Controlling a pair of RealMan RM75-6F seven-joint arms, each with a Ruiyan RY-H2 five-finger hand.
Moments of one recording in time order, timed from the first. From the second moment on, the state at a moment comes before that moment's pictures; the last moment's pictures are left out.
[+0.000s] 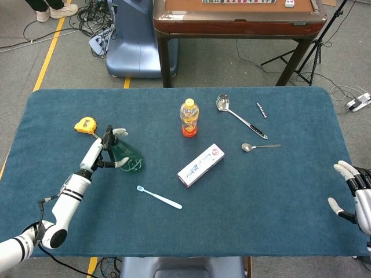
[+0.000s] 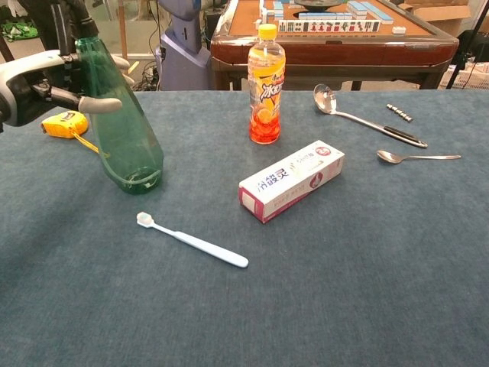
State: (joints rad) left arm -0.64 -1.44 -0.27 -1.34 1.33 0.96 -0.75; right arm 0.01 -0.99 0.07 -1.68 -1.53 1.56 0.04
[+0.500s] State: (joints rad) left arm -0.58 -1.33 -0.23 -1.43 1.31 1.00 -0.61; right arm 0.01 -0.99 0.07 -1.67 -1.53 1.56 0.04
